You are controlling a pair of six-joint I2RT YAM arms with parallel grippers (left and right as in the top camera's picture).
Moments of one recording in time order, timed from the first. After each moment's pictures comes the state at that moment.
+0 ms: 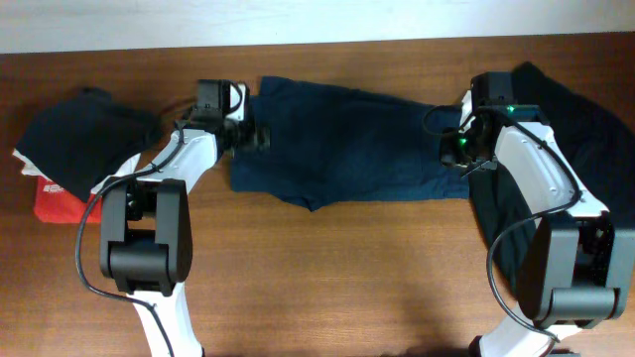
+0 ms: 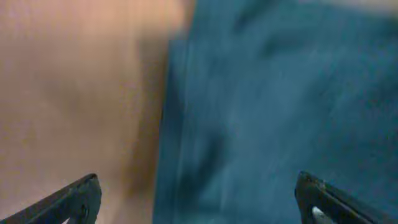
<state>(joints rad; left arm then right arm) -0.12 2.13 1.43 -0.23 0.17 -0.12 -0.04 1.84 1.39 -0.83 -0.08 0.16</state>
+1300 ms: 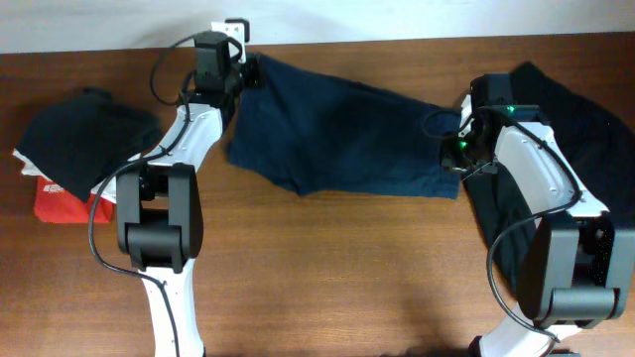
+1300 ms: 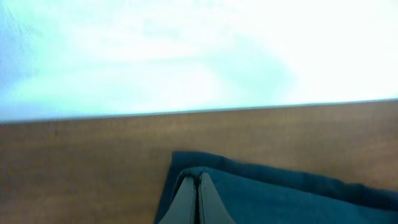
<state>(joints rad) -0.12 2.30 1.76 0.07 0.21 -0.15 -0.04 1.84 1.39 -0.88 -0.08 0.16</state>
